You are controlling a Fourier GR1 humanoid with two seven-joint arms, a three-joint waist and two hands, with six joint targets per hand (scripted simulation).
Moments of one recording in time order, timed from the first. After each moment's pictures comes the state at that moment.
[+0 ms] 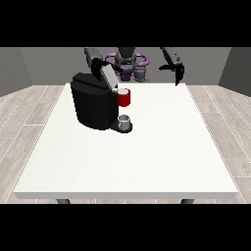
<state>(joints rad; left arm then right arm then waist) -0.11 0.12 0.18 -1.20 -0.05 -0.45 -0.44 -0.54 -0.07 -0.06 -1.17 0.14 -0.20 -0.17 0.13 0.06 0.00</state>
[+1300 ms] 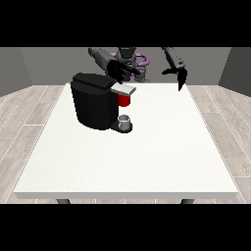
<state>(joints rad) -0.19 0.15 0.18 -1.11 -0.03 -0.44 -0.47 -0.79 -0.04 -0.02 -1.01 0.21 -0.24 -0.15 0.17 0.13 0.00</state>
